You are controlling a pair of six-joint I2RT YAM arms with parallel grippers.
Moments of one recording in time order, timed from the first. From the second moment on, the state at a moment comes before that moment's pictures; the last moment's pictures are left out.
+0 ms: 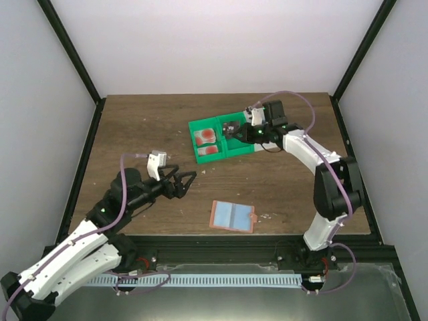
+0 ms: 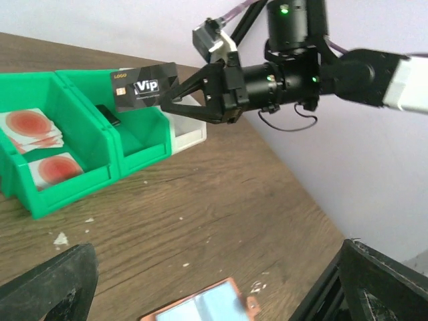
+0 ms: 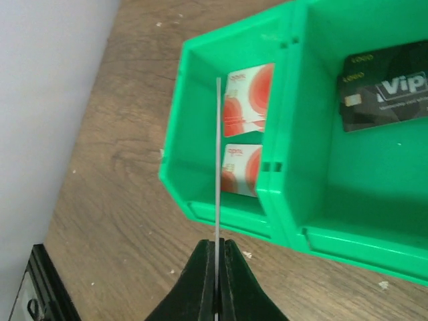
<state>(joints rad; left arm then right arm) -0.71 0.67 0.59 -0.14 0.16 -0.58 0.31 1.70 1.26 -0.30 -0.63 0.37</state>
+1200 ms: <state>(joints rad) -0.71 0.52 0.55 -0.27 0.12 -0.38 0.28 2.24 1.82 -0.61 -0.55 0.30</state>
